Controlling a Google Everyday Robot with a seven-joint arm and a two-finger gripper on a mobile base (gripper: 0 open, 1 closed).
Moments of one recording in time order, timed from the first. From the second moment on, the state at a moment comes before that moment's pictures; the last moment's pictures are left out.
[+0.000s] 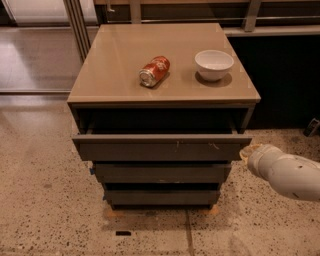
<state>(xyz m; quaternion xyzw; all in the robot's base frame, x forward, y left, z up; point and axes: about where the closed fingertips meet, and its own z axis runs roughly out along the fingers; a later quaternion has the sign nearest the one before) 0.567 -0.300 0.653 -0.33 0.84 -0.14 0.40</state>
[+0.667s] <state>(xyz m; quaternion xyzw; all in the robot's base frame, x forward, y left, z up) 0.575 -0.298 0.654 -0.33 0.84 -0.15 0.41</state>
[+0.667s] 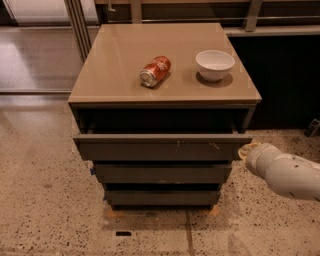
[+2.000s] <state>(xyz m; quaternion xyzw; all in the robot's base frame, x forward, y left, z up) 0.633 -0.268 0.657 -0.33 0.81 -0.16 0.45</state>
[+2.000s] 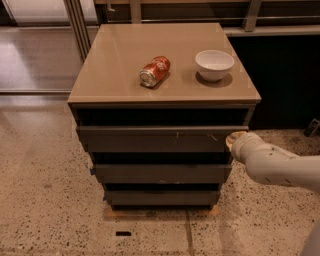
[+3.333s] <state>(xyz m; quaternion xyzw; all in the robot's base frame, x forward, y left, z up) 0.614 -0.267 0.703 -0.38 0.81 -0.12 0.43</state>
